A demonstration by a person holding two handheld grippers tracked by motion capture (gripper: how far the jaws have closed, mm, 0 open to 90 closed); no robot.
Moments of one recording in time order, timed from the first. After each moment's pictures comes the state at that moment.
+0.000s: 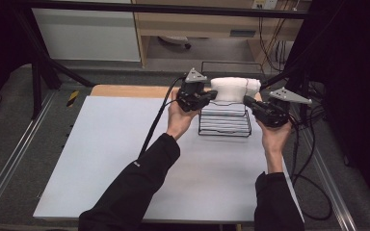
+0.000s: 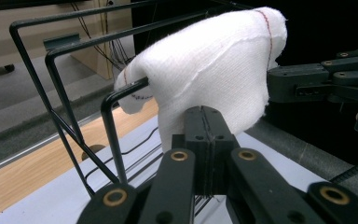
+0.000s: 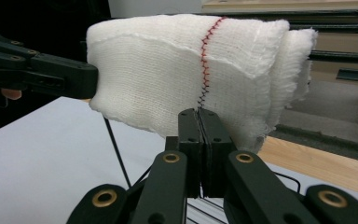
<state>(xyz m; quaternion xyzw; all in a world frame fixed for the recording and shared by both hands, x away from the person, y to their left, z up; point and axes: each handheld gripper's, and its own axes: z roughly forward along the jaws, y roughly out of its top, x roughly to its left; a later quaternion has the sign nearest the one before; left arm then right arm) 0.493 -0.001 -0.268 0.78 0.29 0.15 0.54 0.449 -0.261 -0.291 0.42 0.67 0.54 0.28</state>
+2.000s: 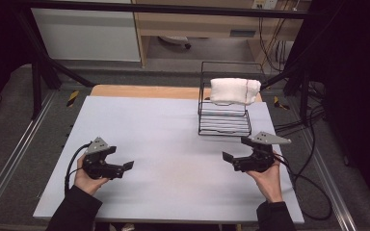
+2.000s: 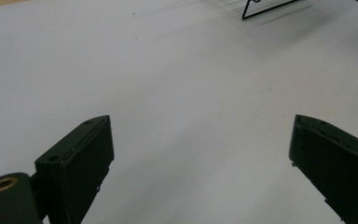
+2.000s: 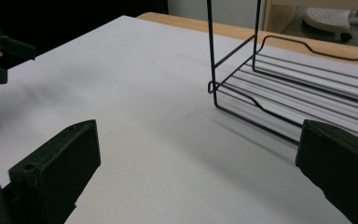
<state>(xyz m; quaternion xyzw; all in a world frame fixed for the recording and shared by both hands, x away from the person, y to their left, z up) 0.367 0.257 -0.410 0.79 0.39 0.15 0.44 0.377 -0.240 -0.381 0.39 0.75 0.51 0.16</state>
